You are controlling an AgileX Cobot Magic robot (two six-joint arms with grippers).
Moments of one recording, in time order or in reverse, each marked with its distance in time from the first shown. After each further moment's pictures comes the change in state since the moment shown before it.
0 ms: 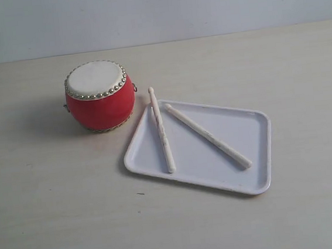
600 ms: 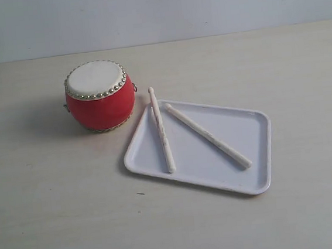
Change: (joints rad) left arm 0.000 0.000 0.000 0.023 -0.027 -0.041; right arm 0.000 0.000 0.000 0.000 0.000 0.002
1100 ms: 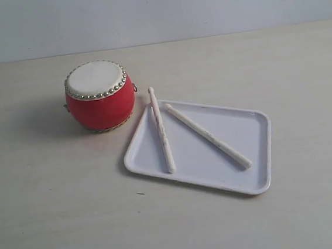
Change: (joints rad) left arm 0.000 0.000 0.000 0.693 -0.196 -0.666; right arm 0.000 0.000 0.000 0.000 0.000 0.000
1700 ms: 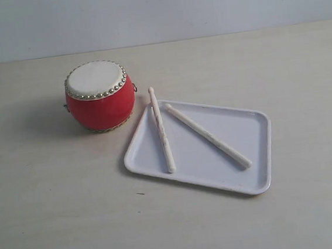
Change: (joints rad) left arm 0.111 0.000 0.000 0.152 0.011 0.118; right arm 0.000 0.000 0.000 0.000 0.000 0.000
